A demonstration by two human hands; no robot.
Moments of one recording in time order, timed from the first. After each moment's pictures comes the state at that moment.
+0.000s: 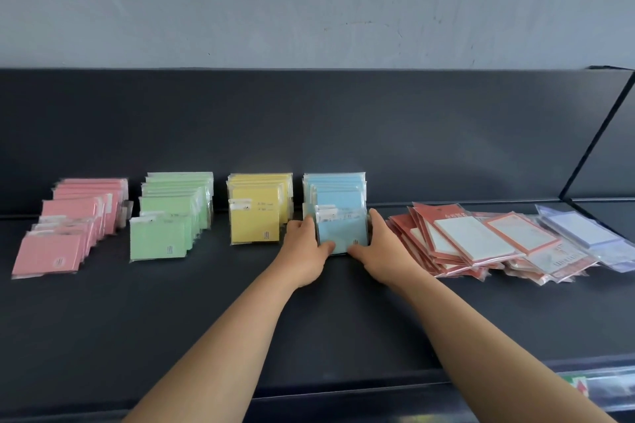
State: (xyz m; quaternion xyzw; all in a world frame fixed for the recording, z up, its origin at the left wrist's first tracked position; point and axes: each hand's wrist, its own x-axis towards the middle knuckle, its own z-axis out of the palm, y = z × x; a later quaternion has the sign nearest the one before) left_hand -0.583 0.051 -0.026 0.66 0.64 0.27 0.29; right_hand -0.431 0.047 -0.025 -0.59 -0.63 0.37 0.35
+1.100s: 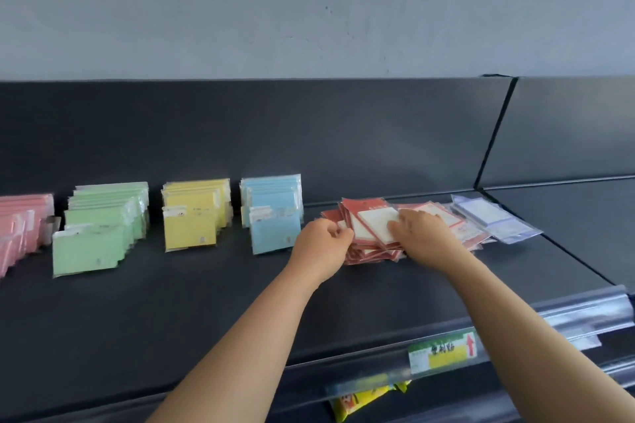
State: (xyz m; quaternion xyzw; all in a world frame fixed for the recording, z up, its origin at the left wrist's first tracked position) left_hand -0.464 -0.002 0.017 0.66 0.59 0.31 0.35; right_hand -0.285 0.005 0.015 -0.74 -0.65 0.08 0.17
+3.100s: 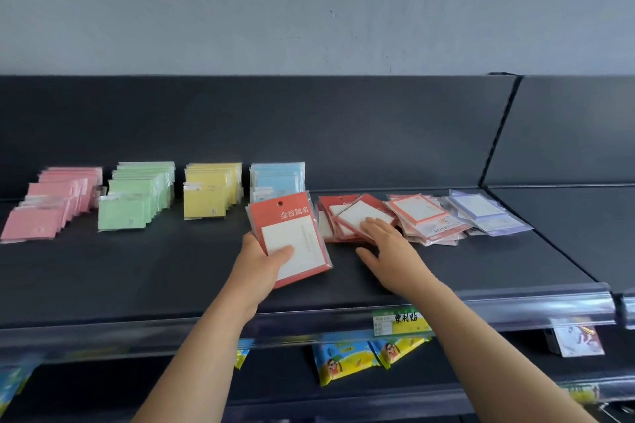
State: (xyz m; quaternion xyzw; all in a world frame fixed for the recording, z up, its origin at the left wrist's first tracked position) left_hand -0.515 -0.068 -0.021 0.46 0.62 0.45 0.45; right_hand -0.290 -0.038 -0.025 -0.60 -0.76 0.12 0.21
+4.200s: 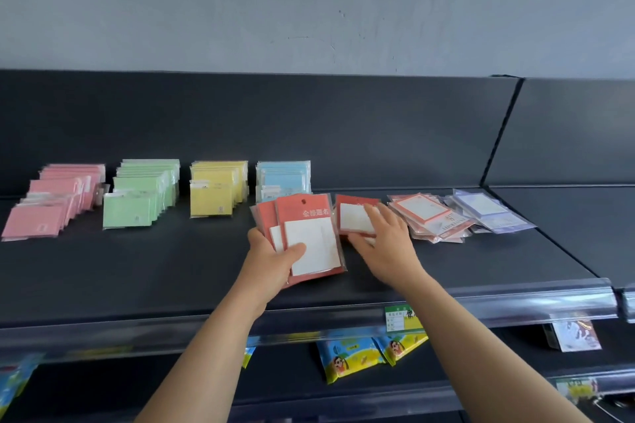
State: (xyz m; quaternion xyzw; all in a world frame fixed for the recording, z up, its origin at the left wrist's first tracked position) left_hand -0.520 -0.071 -0.018 0.48 0.60 0.47 0.44; right_hand -0.321 -0.038 -0.022 -0.66 -0.69 0.12 0.27
